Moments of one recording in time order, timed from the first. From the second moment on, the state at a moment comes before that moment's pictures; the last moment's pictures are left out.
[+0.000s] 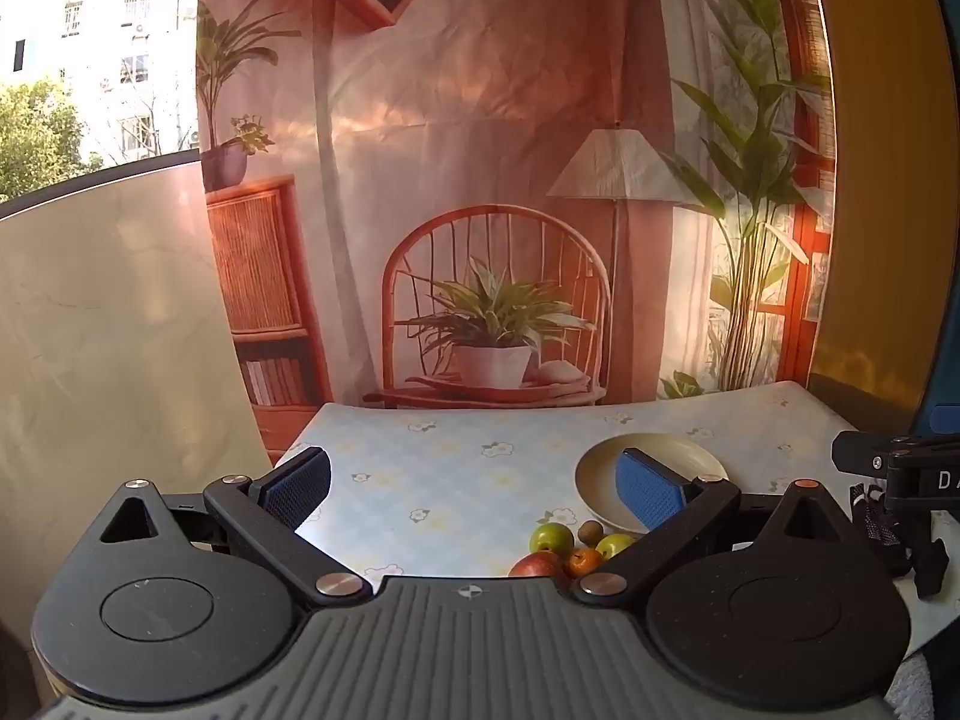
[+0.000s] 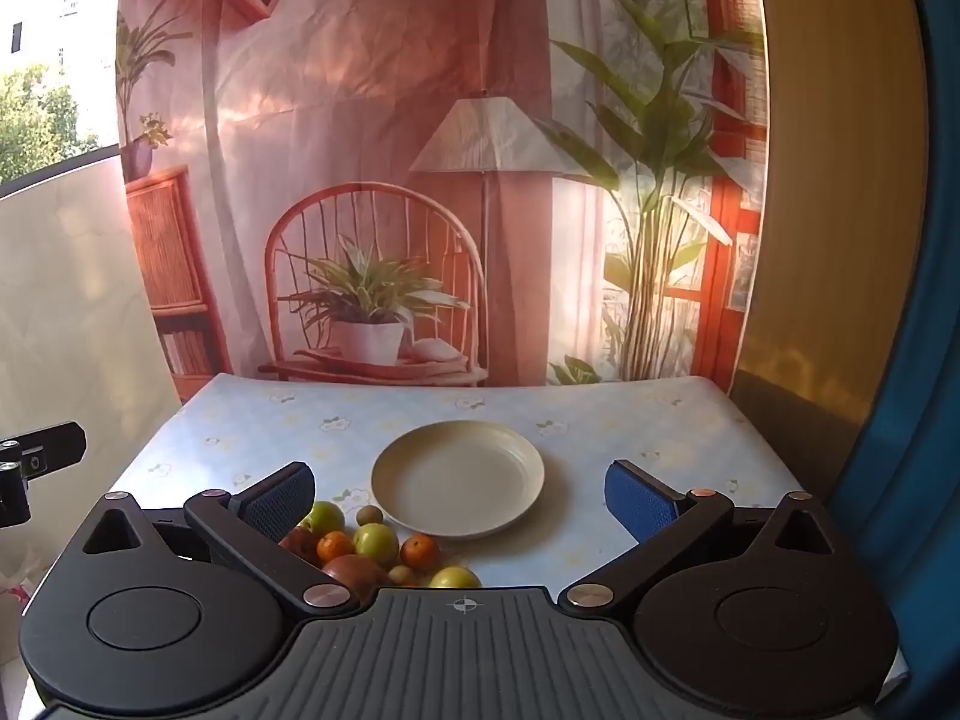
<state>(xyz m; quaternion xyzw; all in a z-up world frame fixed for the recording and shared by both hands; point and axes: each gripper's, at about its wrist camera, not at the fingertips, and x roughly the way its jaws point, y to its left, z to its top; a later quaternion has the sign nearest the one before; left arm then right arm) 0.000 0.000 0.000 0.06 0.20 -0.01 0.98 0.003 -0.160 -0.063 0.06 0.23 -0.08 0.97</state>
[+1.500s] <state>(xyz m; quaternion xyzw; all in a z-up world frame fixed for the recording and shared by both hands) -0.018 0.005 0.000 0.07 0.16 0.00 0.98 -0.005 -0.161 -0.057 0.06 0.21 -0.08 0.97</state>
